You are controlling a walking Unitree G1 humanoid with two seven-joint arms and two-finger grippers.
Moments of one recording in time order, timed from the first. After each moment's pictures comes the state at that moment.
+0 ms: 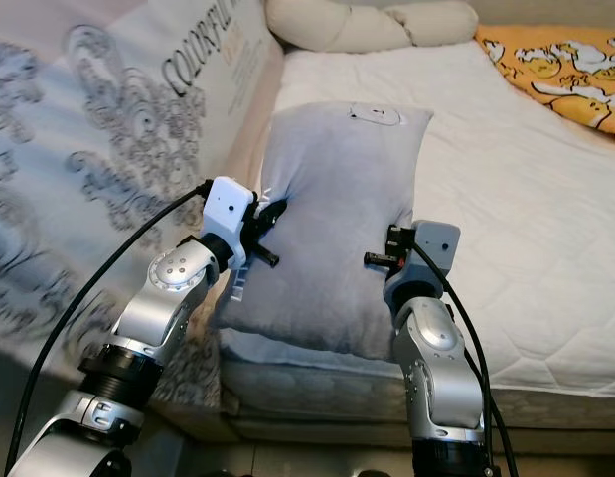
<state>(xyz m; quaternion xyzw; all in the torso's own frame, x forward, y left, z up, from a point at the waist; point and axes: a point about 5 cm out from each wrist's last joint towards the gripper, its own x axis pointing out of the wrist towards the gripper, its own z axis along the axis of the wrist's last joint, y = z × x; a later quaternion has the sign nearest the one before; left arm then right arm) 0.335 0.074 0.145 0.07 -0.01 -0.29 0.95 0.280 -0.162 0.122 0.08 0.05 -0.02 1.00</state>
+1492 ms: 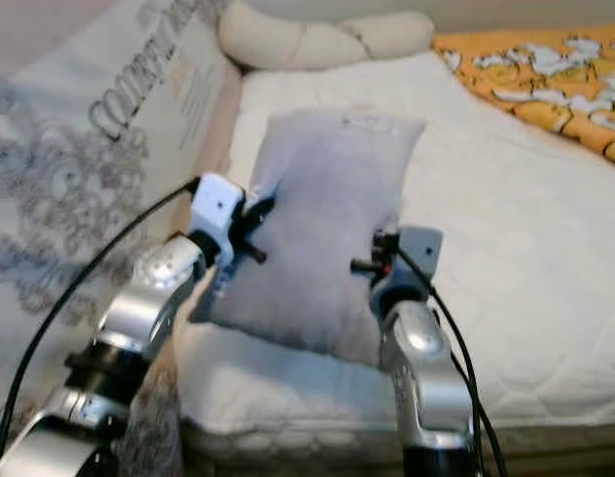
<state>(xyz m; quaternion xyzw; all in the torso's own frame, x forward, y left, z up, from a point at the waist) 0.338 0.085 0.146 0.09 0.00 -0.28 0.95 0.276 -0.149 0.117 0.08 0.07 -0.01 0.99</state>
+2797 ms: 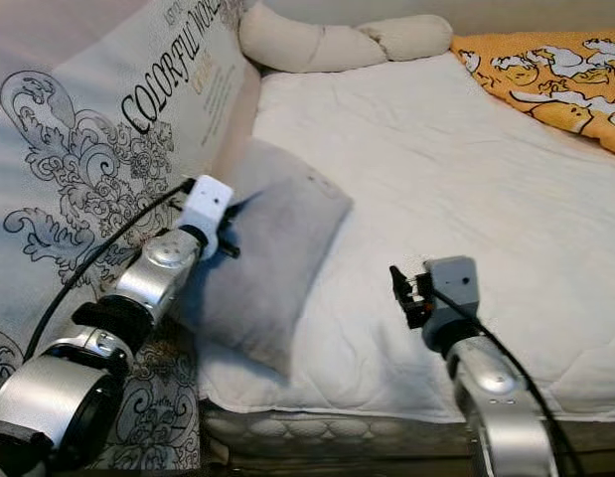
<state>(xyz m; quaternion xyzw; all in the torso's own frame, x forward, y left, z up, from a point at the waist) 0.379 0.128 0.116 0.18 0.11 -0.11 0.97 0.240 -0.207 0.111 -0.07 0.10 0.09 0.99</state>
